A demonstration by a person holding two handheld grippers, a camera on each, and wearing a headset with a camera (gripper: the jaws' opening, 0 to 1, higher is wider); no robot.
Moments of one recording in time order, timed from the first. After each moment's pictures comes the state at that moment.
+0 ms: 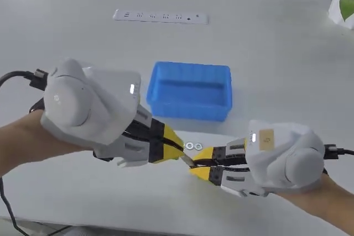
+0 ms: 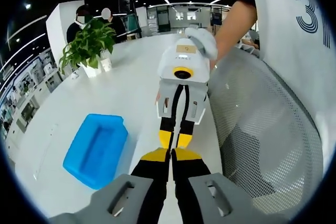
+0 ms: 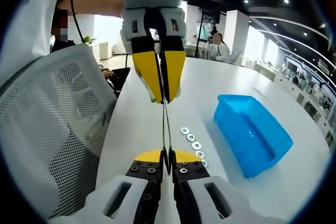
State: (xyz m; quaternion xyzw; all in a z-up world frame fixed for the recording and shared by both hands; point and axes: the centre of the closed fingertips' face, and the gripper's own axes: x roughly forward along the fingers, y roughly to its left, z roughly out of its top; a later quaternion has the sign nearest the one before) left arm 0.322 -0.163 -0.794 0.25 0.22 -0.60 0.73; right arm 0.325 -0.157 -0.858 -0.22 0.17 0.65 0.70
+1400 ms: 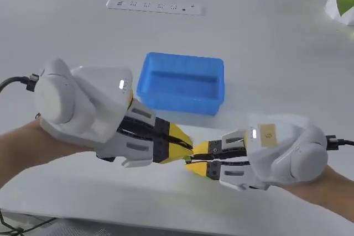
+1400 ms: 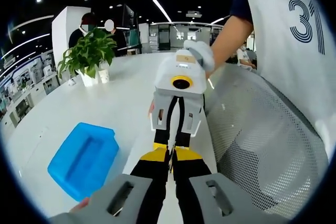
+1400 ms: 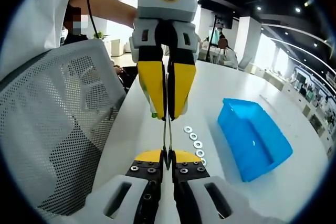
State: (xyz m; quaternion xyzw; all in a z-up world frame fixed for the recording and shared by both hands) left arm 0.317 -0.191 -0.794 0.18 0.19 -0.63 0.74; right arm 0.321 -0.167 -0.857 -0.24 0.15 0.69 0.67
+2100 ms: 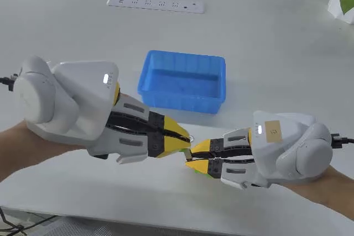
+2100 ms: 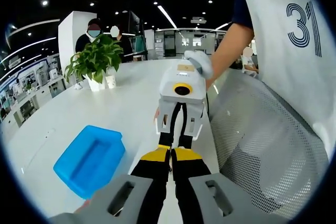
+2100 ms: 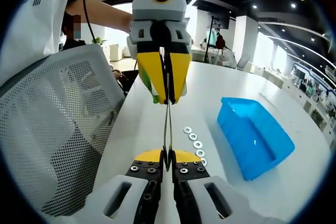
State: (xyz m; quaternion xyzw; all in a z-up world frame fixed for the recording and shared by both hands) left arm 0.323 -0.182 -0.784 0.16 0.16 -0.61 0.76; right arm 0.324 -0.166 -0.856 -0.22 0.15 0.69 0.68
